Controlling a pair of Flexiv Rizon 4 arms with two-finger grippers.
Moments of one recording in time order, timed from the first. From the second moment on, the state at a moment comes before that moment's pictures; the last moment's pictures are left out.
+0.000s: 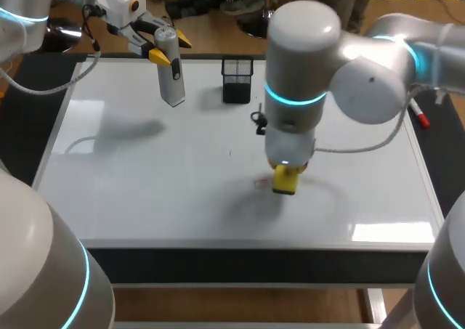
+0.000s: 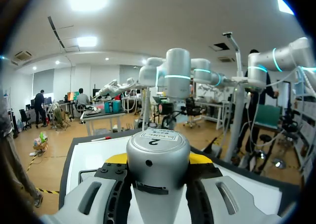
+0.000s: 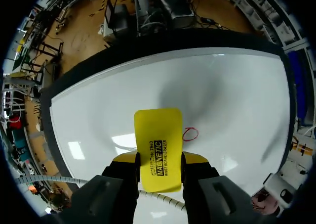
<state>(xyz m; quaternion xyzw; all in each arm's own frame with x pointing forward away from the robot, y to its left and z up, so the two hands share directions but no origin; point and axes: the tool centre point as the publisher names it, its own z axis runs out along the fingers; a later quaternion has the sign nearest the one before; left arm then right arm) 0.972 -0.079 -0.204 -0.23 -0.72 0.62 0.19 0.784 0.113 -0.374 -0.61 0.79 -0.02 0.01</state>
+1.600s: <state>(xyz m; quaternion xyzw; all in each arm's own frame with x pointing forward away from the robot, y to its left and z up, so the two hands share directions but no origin) 0.972 -0.079 -0.205 -0.23 -0.72 0.62 0.19 0.803 0.137 -0.426 -0.62 0.79 -0.04 -0.04</state>
